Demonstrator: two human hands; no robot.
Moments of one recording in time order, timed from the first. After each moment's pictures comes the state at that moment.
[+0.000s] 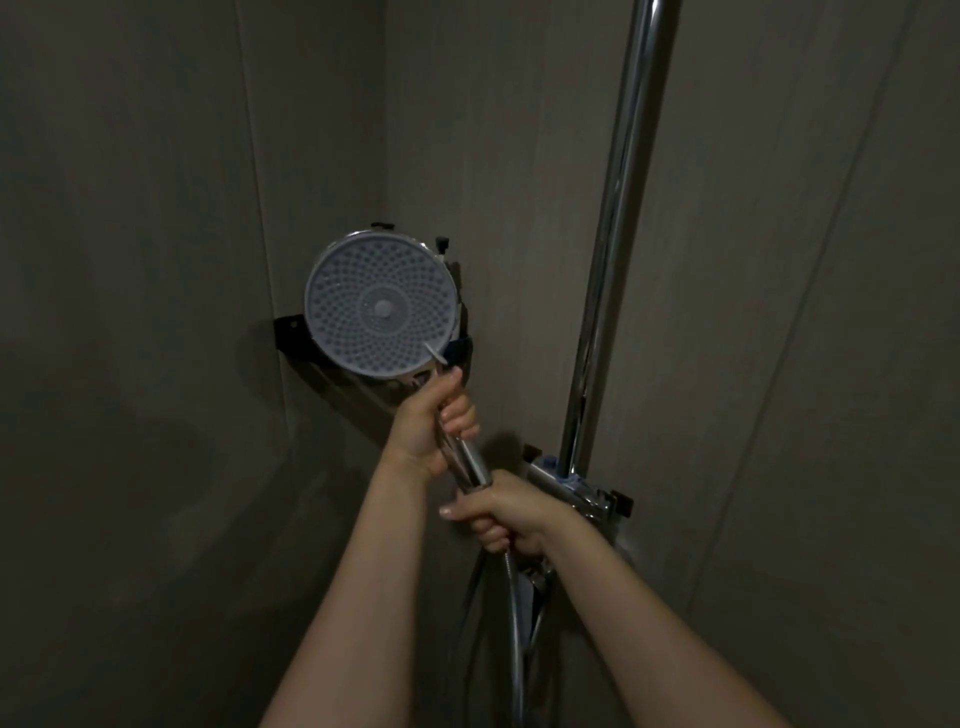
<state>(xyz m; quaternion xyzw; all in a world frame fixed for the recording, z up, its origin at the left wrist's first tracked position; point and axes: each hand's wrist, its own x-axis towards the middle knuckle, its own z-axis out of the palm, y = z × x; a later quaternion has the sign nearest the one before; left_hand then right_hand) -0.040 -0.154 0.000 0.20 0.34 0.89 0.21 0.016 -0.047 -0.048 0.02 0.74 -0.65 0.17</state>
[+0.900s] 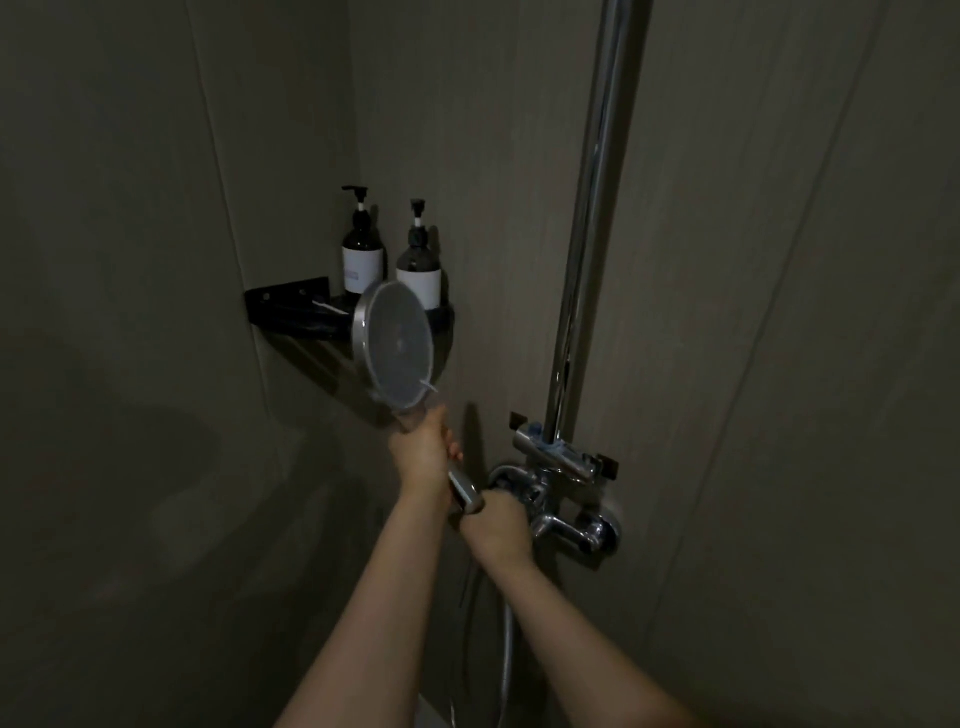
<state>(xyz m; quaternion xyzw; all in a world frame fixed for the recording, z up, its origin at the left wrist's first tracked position) -0.035 -0.121 -0.064 -0.08 0.46 0.88 0.04 0.023 -0.070 -0.118 0.24 0.86 -0.44 -0.09</state>
